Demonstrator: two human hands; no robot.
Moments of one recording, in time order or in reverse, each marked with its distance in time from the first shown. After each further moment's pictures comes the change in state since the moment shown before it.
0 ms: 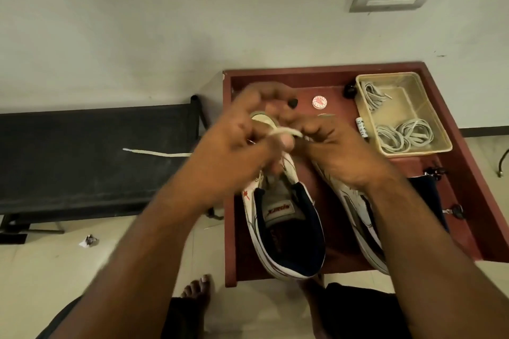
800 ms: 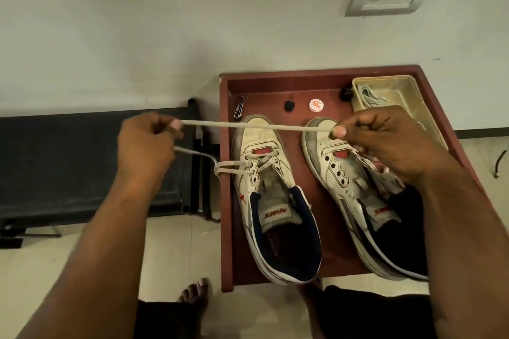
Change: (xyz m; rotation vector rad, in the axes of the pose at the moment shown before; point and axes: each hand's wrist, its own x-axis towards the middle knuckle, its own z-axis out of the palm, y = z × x) left_hand 0.012 -0.072 -0.070 0.255 0.705 -0.399; right_hand -0.025 -0.002 -0.054 -0.045 0.292 0.186
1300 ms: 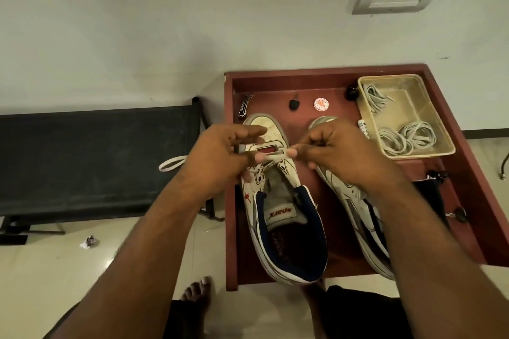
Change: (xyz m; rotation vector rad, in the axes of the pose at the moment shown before) left_hand -0.032 0.019 0.044 -0.005 -0.582 0.241; right_hand 0.012 -0.001 0.053 -0.266 -0.113 -0.021
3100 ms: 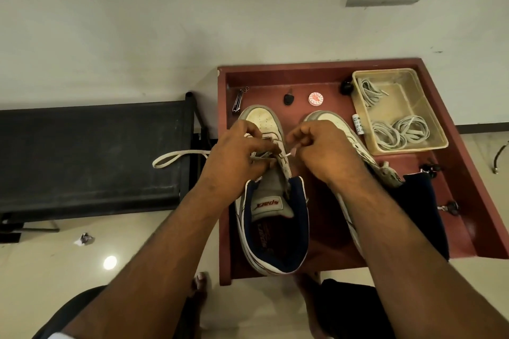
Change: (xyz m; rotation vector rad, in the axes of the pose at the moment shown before) left_hand 0.021 -0.031 0.038 0.524 0.064 0.233; right_hand 0.012 0.017 0.023 -0.094 0.182 0.231
